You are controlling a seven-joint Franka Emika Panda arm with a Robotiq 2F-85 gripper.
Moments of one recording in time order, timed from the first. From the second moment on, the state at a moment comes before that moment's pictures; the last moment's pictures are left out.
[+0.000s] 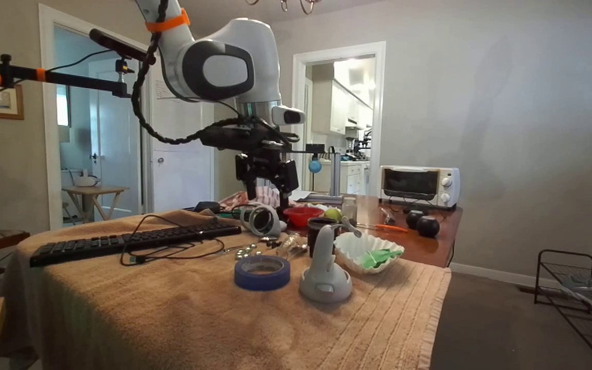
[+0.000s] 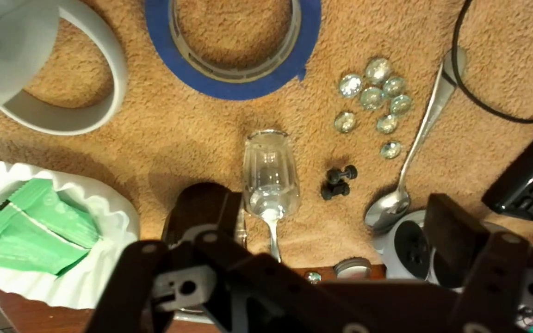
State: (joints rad) arm 0.16 0.03 0.01 -2.53 0.29 2.82 -0.36
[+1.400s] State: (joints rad) arm 0.16 0.26 0.01 -2.25 -0.23 2.61 0.11
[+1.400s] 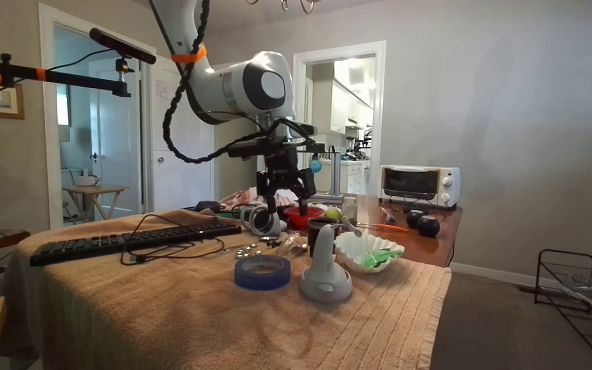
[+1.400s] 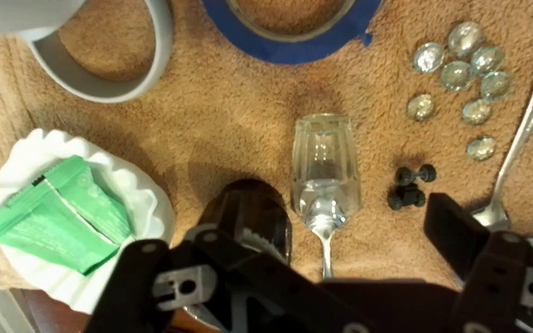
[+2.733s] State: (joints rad) arm 0.19 0.45 -0.02 -2.08 -0.21 2.58 0.24
